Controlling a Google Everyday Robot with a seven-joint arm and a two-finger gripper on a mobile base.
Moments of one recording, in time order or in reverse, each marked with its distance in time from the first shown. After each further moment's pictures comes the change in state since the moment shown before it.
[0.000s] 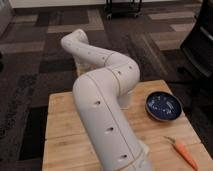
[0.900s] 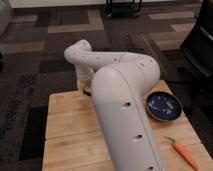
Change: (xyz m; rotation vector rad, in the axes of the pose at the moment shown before) arm 0.089 0.023 0.019 -0.083 -0.003 -0.026
